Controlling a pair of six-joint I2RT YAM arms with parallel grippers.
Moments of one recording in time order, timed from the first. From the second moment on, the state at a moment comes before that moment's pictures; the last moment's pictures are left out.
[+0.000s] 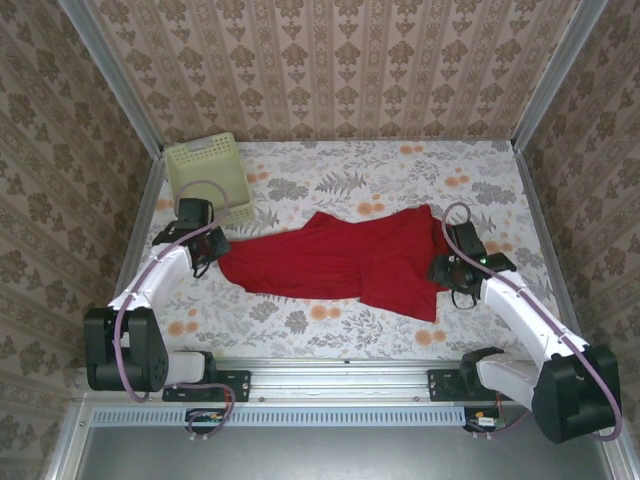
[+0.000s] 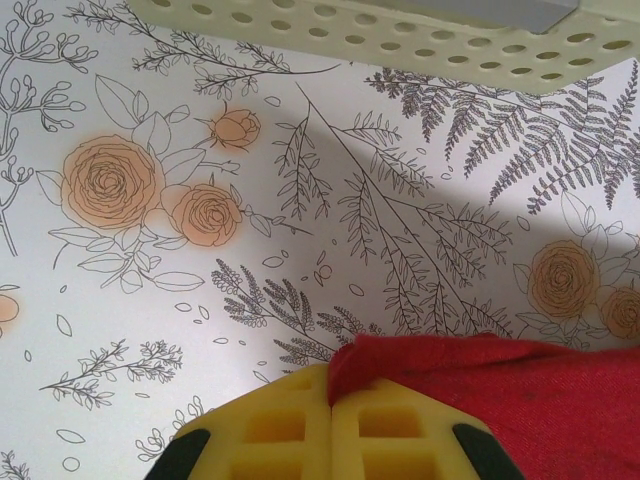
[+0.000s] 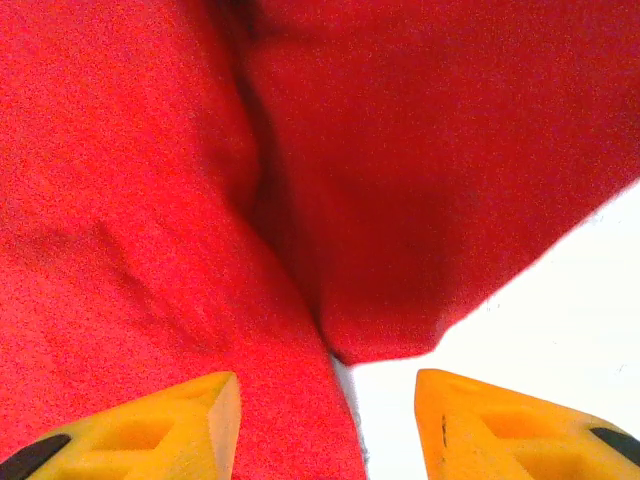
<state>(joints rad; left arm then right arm) -0.10 1.31 0.84 -0.58 -0.04 -0.49 0.19 1.08 0.65 -0.71 0.09 0.58</state>
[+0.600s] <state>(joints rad) -0.10 1.31 0.84 -0.58 -0.04 -0.50 0.33 1.09 0.48 -0.62 0.06 0.90</state>
